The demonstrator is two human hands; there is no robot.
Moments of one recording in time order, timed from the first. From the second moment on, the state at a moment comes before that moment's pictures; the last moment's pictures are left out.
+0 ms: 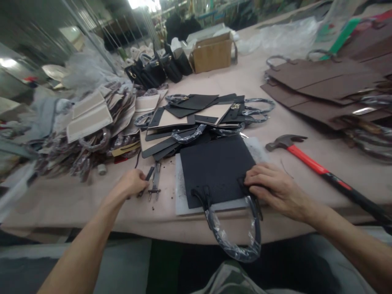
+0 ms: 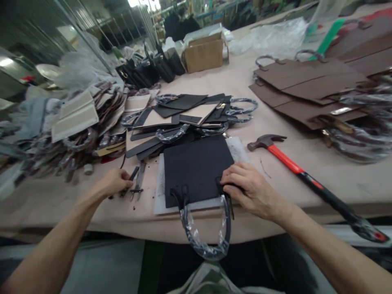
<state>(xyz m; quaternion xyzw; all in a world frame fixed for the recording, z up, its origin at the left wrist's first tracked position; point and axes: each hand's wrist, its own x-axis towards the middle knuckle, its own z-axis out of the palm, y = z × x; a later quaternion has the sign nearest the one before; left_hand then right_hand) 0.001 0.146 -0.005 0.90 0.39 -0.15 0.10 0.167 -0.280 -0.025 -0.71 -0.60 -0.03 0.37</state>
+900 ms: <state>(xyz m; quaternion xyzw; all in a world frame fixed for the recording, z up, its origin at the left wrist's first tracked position) 0.025 -0.043 -0.026 0.73 0.07 0.22 0.65 0.167 -0.282 -0.027 -0.71 -0.60 -0.03 0.38</state>
